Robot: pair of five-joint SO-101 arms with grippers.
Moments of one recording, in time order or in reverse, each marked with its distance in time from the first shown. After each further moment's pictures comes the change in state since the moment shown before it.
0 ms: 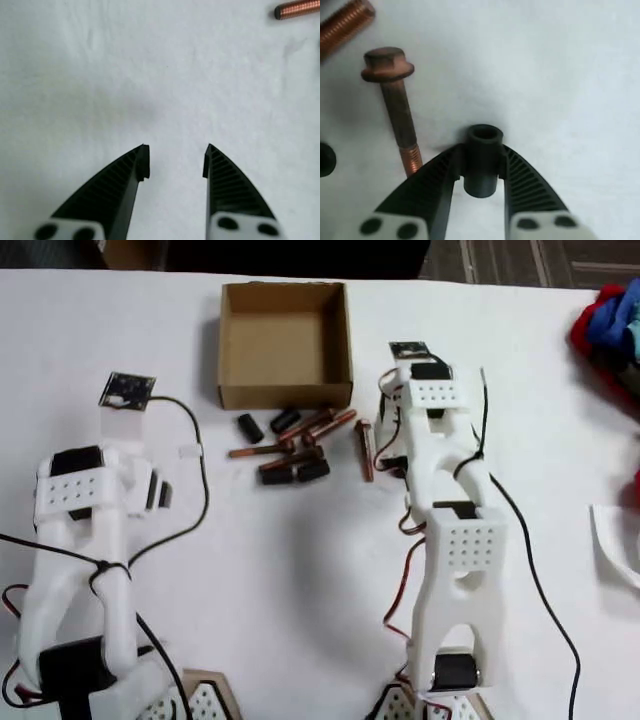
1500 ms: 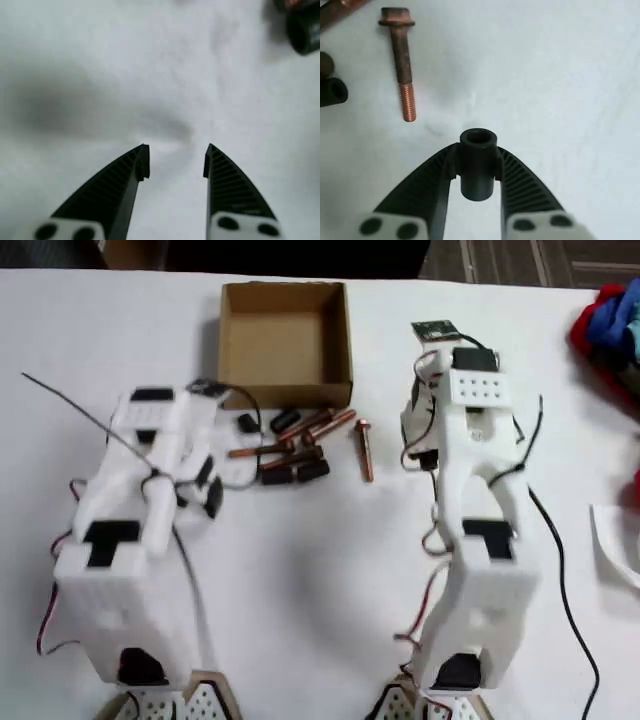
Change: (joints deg) left arm 12.8 41.1 -37.0 20.7 1.0; right arm 5.3 -23.4 14.0 2.2 10.2
